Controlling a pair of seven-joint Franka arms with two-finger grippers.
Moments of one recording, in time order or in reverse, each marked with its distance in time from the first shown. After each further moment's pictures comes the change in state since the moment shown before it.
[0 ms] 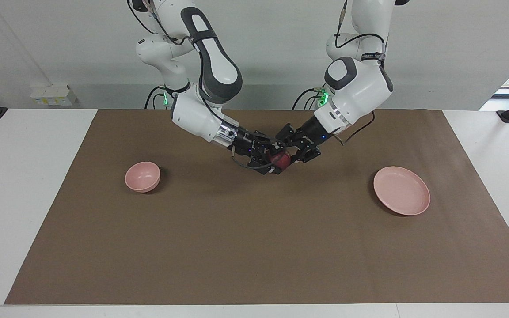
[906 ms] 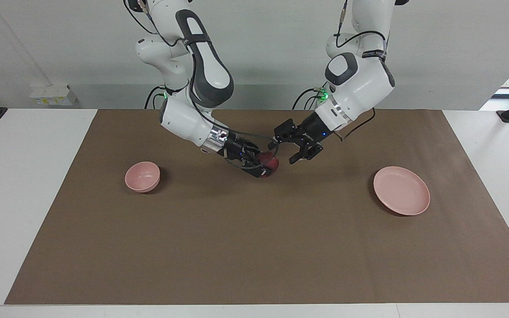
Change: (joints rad) left arm 0.002 0.000 0.007 0.031 0.035 -0.007 -0.078; right arm -0.072 0.008 -0.013 -0.004 -0.206 -0.057 -0.161
